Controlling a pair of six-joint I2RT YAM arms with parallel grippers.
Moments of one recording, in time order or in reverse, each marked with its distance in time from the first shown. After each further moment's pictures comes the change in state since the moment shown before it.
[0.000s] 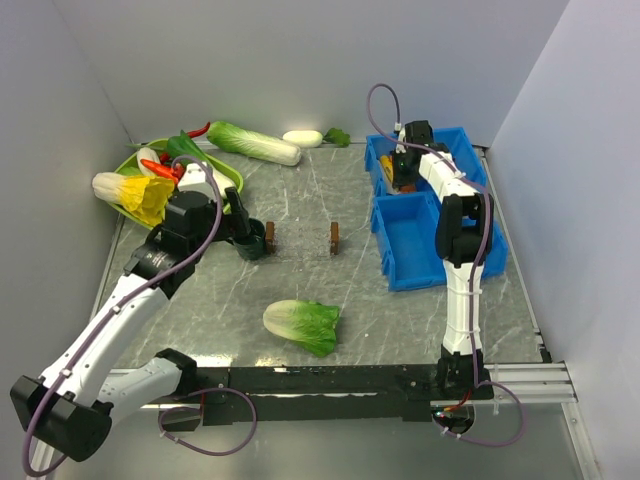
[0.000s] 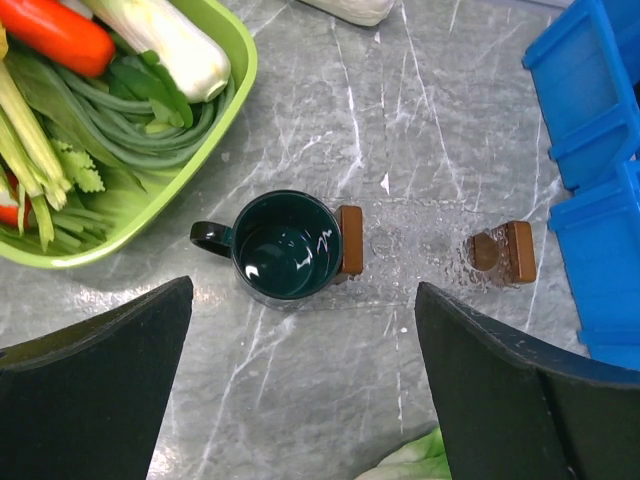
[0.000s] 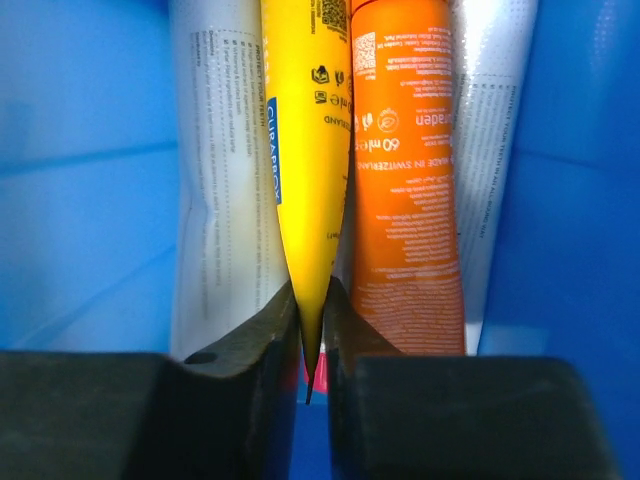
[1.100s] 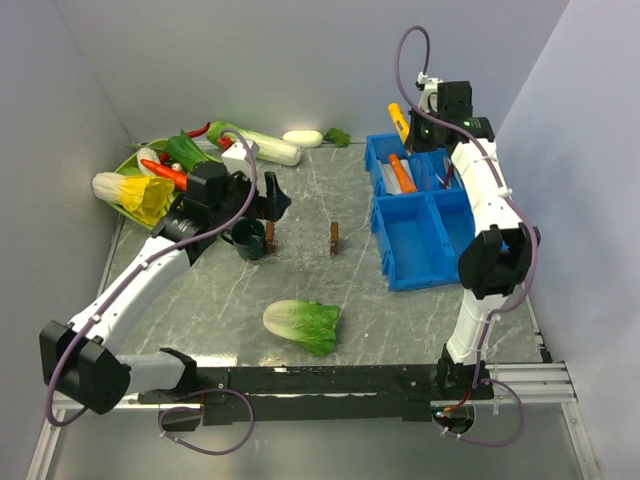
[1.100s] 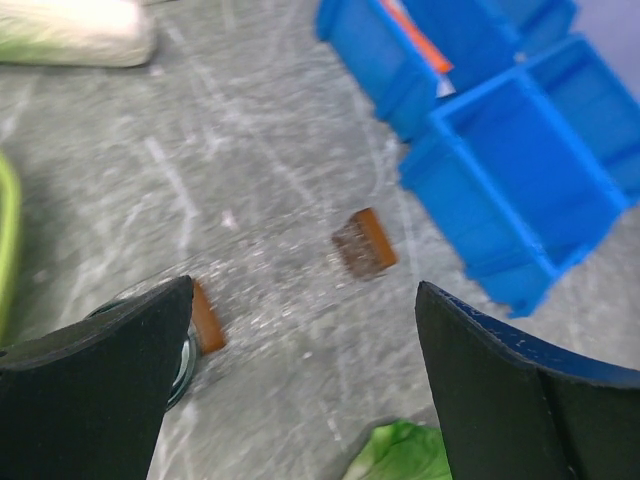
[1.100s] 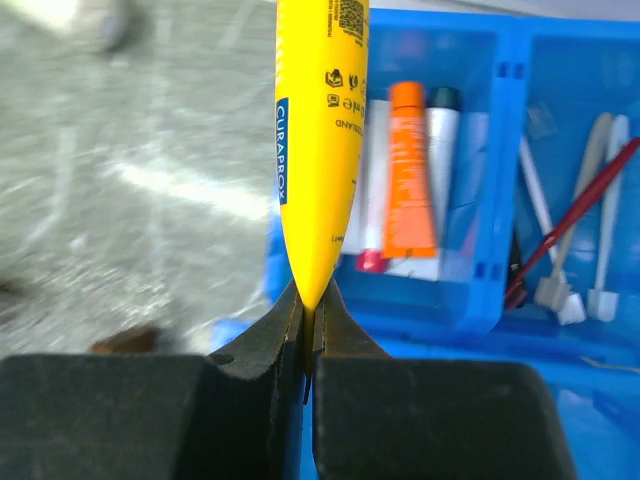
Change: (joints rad) left arm -0.003 0.249 0.142 0.194 0.436 0.169; right arm -0.002 -0.417 -0.010 -0.124 -0.094 -0.022
